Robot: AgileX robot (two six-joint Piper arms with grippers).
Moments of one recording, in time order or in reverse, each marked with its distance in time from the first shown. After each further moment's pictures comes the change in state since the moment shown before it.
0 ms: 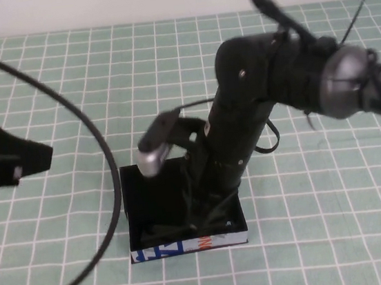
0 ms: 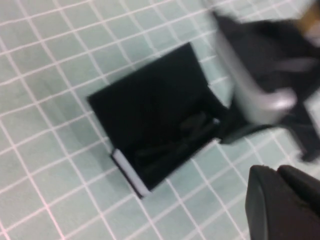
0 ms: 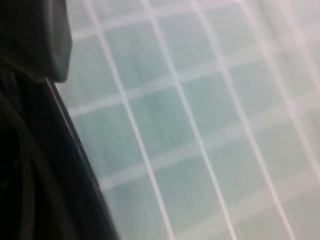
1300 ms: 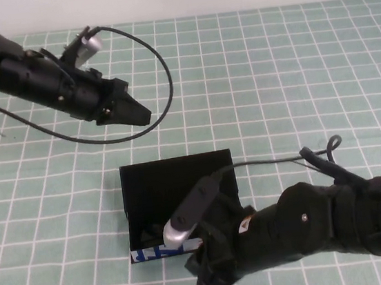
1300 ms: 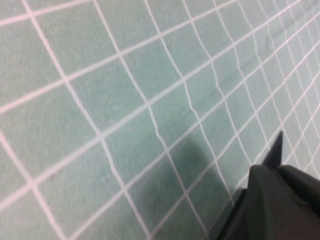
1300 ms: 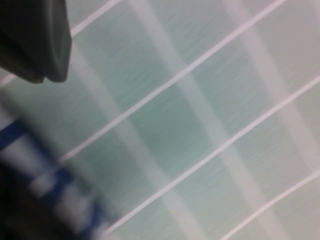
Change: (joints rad) right arm 0.174 -0.235 0.707 0.451 -0.918 -0.181; left arm -0.014 1.048 -0.543 -0.355 0.028 0.222
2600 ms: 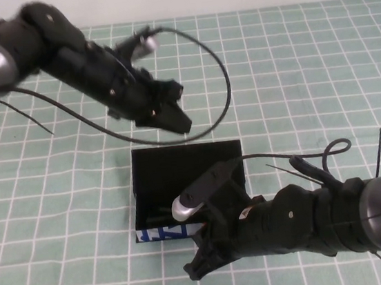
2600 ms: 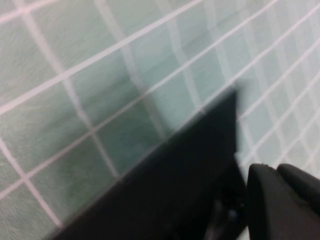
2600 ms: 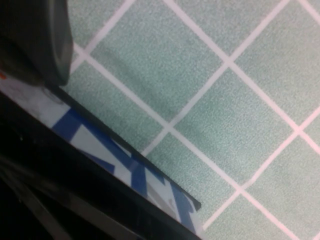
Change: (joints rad) right arm -0.032 0.113 -0.002 0.111 -0.218 -0.002; left arm -0.181 -0.013 -0.093 0.180 0.014 -0.260
